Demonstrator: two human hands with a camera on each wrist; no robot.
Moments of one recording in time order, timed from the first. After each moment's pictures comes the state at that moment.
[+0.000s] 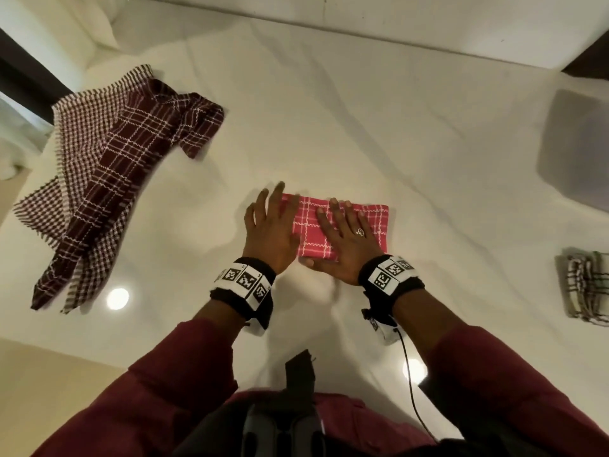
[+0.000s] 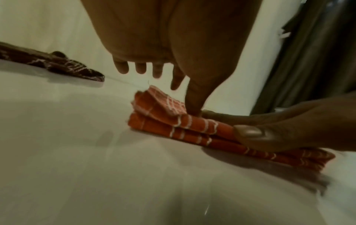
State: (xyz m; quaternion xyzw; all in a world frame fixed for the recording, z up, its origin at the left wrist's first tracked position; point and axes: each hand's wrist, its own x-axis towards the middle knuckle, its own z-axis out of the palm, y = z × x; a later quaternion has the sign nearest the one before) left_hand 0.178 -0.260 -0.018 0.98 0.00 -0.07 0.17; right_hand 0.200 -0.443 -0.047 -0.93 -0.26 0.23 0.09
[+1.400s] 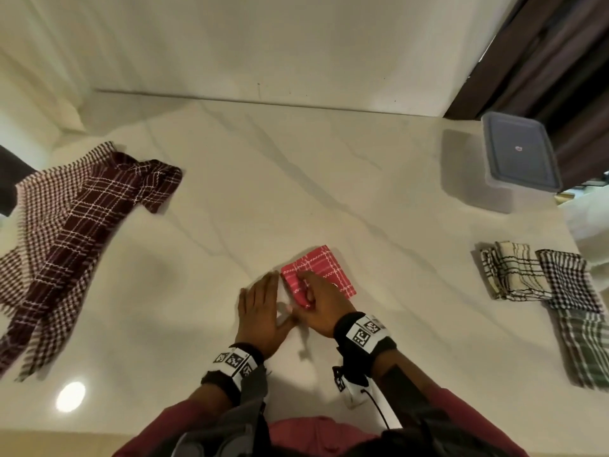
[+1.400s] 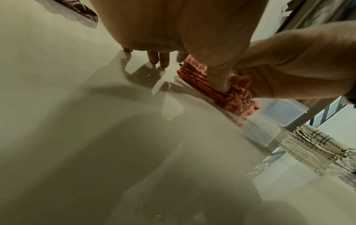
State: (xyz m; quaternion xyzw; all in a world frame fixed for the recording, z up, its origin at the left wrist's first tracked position) left_hand 0.093 -0.308 -0.046 0.96 -0.03 -0.10 0.27; right_hand 0.127 -0.468 -0.003 -0.89 -0.08 0.24 0.38
